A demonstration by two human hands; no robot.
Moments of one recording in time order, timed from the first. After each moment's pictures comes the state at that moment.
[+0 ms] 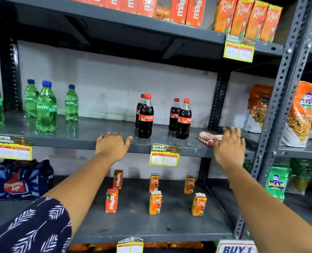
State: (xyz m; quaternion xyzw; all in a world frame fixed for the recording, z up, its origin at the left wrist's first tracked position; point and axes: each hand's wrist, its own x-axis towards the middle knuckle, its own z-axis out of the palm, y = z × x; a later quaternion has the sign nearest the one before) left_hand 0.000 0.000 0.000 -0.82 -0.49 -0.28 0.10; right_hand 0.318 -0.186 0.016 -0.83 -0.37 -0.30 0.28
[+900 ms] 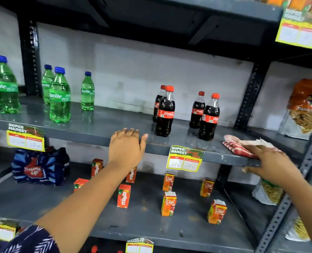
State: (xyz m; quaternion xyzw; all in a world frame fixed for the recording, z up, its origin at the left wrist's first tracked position) left_hand 0.009 0.006 -0.020 -0.79 -0.46 -0.37 0.14; right_hand 0.362 -0.205 0.028 -0.83 -0.51 -0.22 0.03
